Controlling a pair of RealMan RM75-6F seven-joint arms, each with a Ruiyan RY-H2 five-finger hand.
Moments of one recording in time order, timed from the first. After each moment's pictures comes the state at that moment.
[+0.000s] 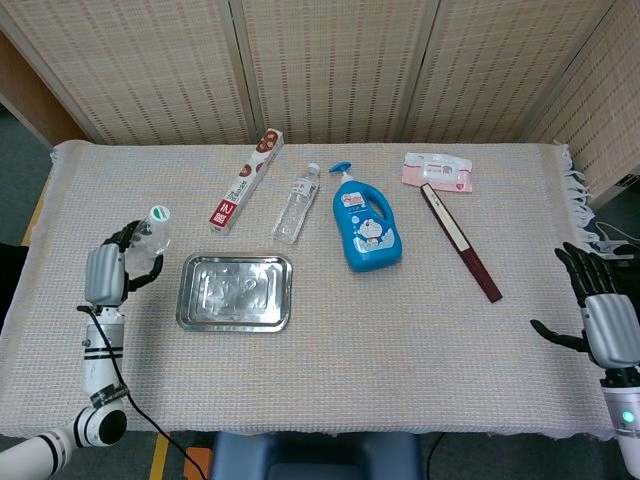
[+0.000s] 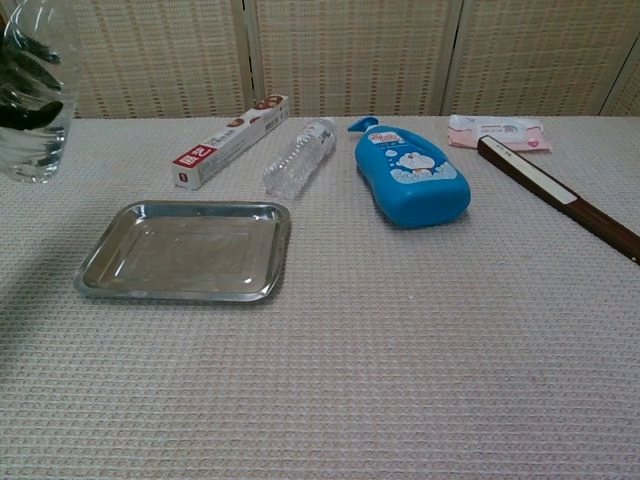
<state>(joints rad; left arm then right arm) -0.50 -1.58 -0.38 -1.29 1.24 1.34 -0.10 0.15 -1.11 0.12 -1.50 -1.52 1.49 0.29</state>
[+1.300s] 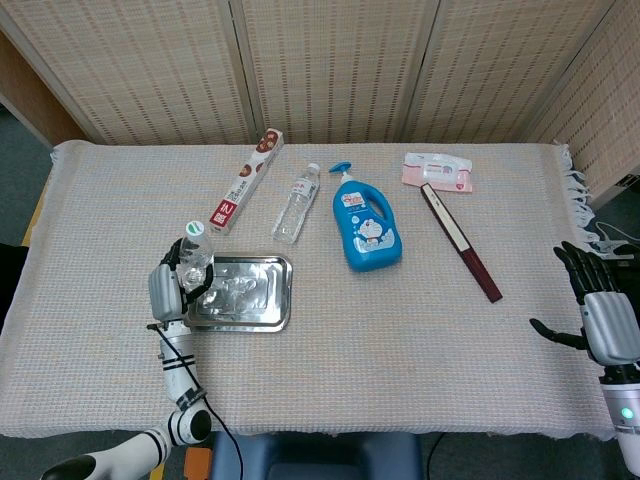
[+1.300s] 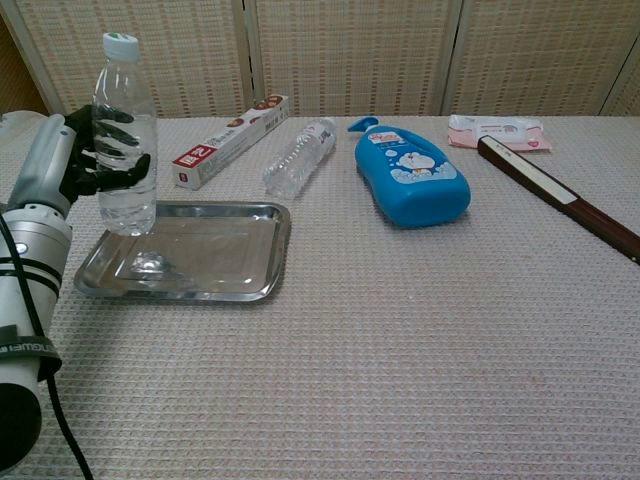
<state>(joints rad) -0.61 -2.13 -0.46 -0.80 1.18 1.45 -0.28 0.16 -1.10 0.12 -1.51 -1.50 1.46 0.31</state>
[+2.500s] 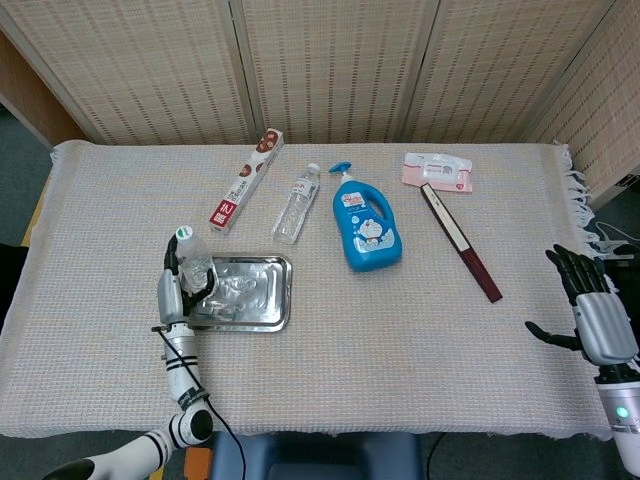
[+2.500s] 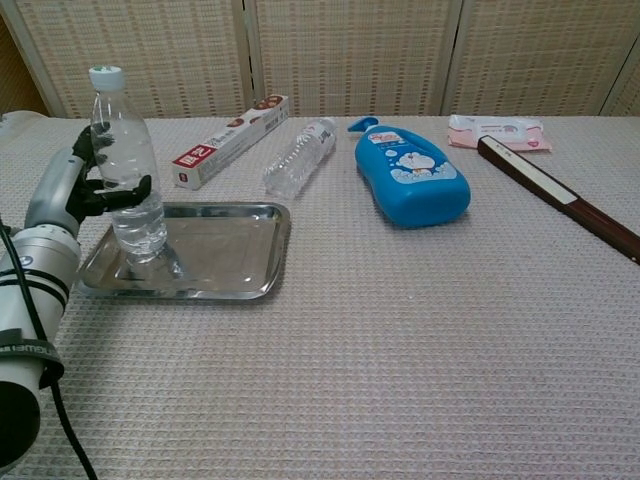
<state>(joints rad) -0.58 -2.12 -0.49 -0.85 1.13 1.33 -0.39 0.17 -1.10 0.11 -1.52 -1.51 1.43 0.29</state>
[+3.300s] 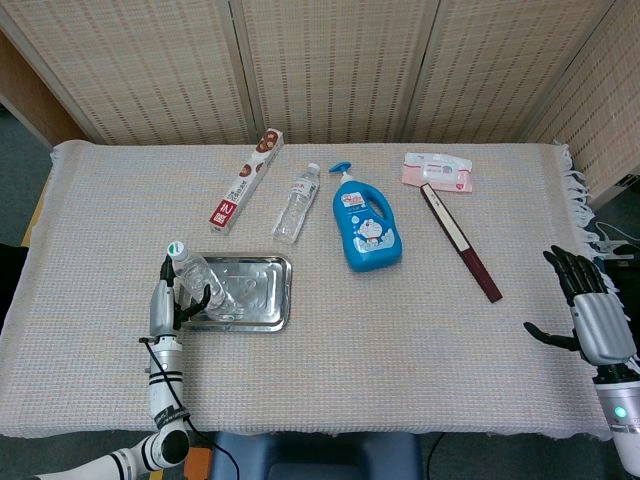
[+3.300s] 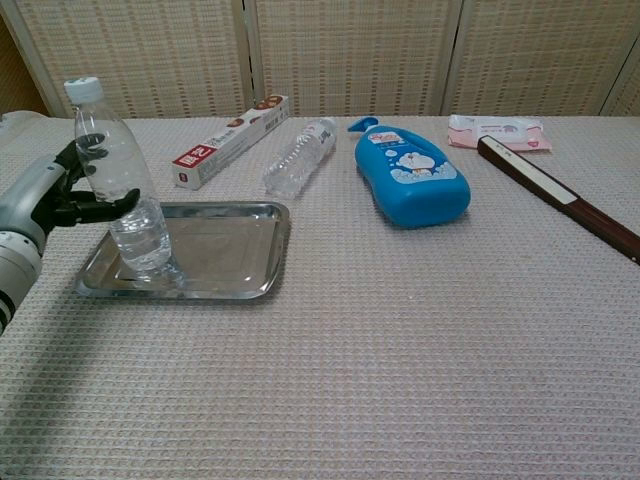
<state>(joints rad) -0.44 -1.91 -0.39 -1.24 1.11 1.29 -0.24 0.17 -1.10 0.10 -1.52 -1.50 1.42 0.29</state>
